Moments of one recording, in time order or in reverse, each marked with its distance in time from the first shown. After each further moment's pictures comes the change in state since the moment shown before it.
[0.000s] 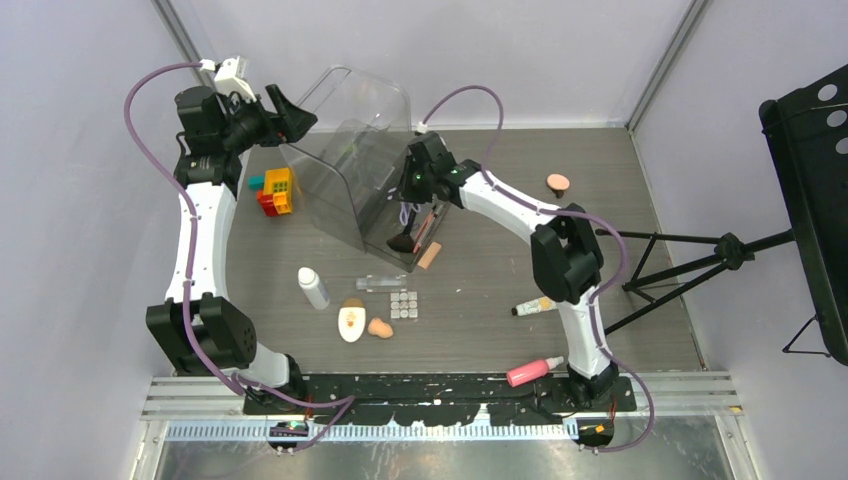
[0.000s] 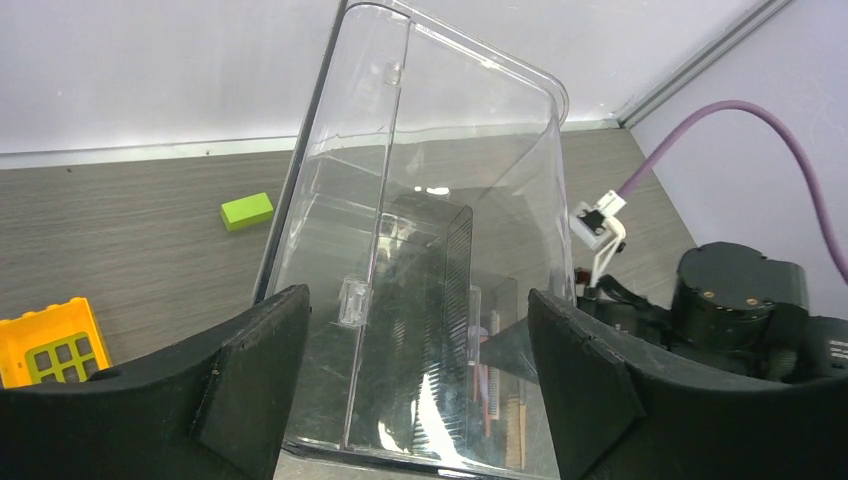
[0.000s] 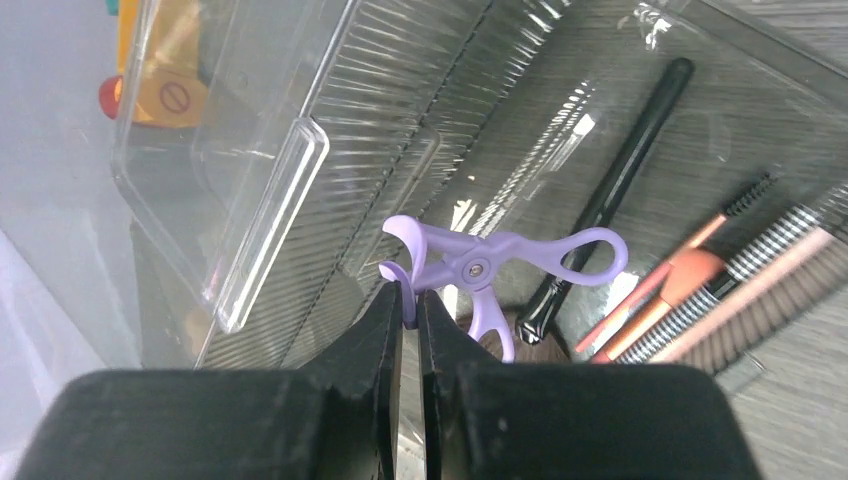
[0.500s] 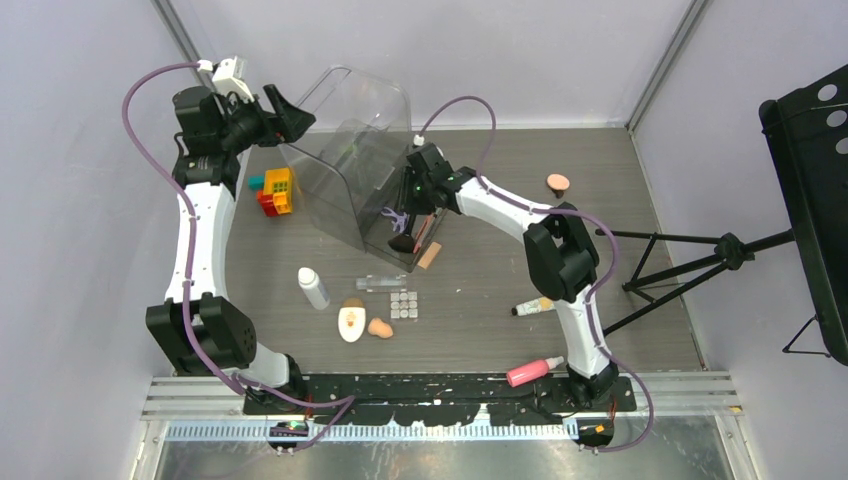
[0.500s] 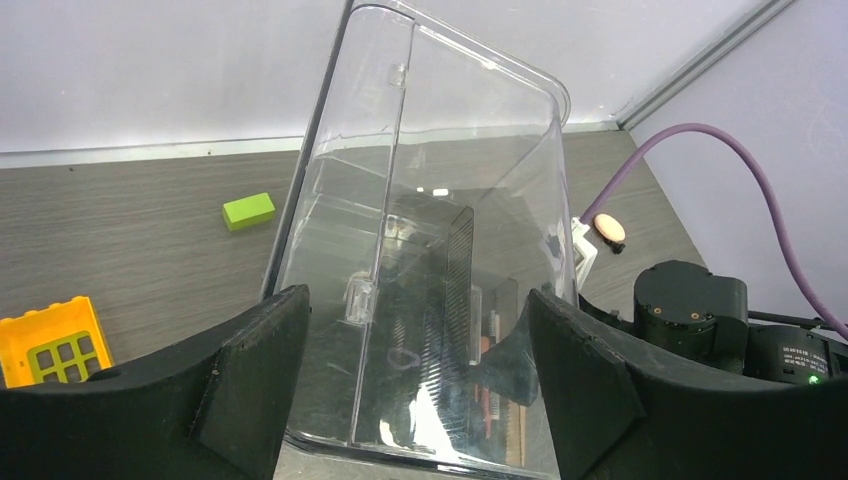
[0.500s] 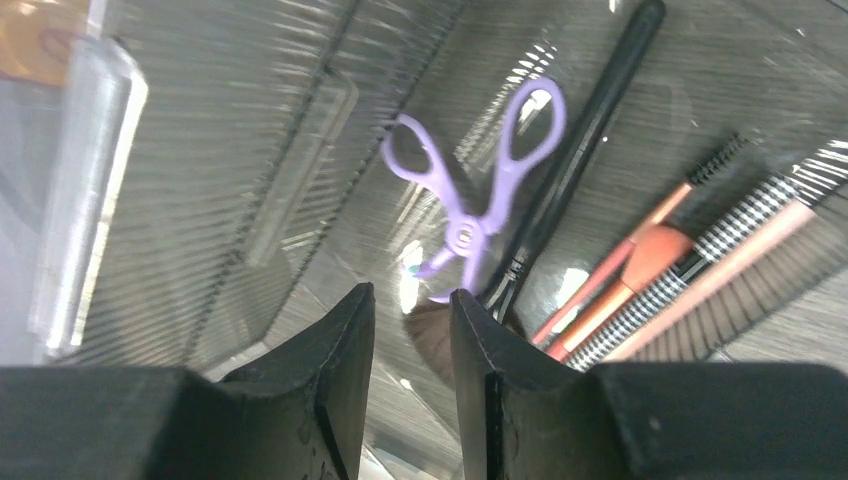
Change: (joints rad) left arm 0.008 0.000 0.000 0.001 0.006 -0.004; right arm 0.012 0.062 -0.002 -0.009 -0.003 -0.065
